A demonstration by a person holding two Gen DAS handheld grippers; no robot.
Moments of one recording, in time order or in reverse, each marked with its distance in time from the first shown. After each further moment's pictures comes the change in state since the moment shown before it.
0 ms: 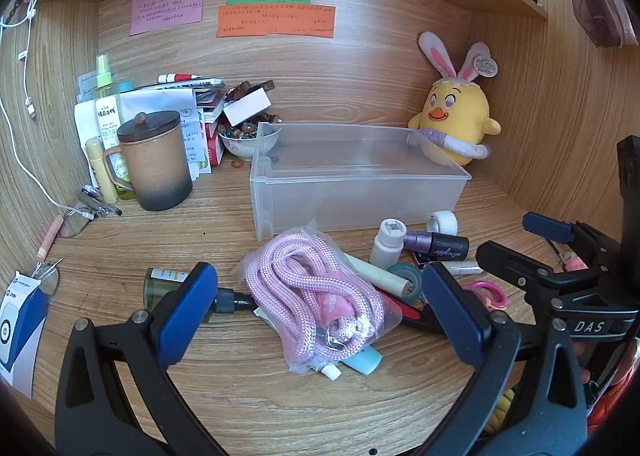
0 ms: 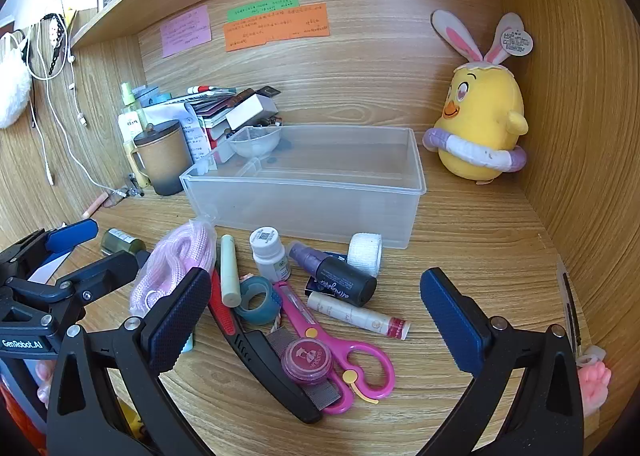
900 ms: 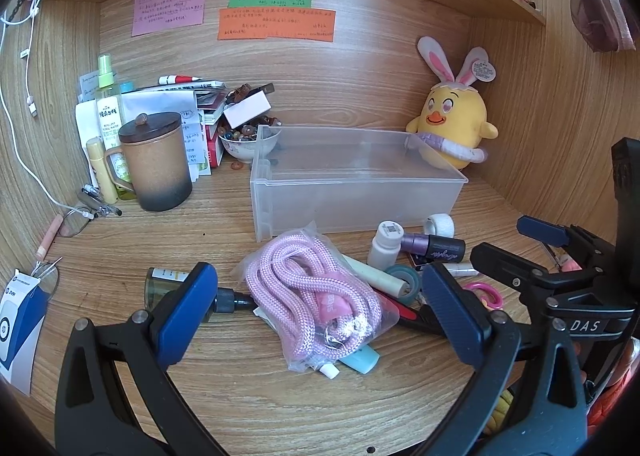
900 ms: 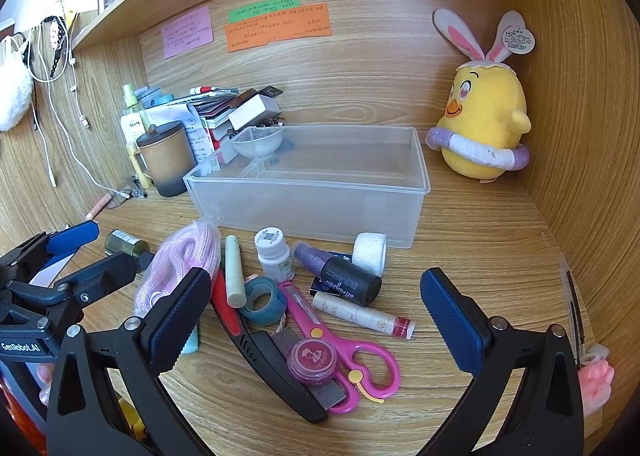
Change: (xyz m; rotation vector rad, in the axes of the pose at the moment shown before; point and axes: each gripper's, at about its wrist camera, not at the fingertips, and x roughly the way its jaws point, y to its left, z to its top) left arm -0.004 0.004 0.000 -0.008 -0.013 -0.013; right arm 0.000 0.000 0.002 0.009 0.004 0.019
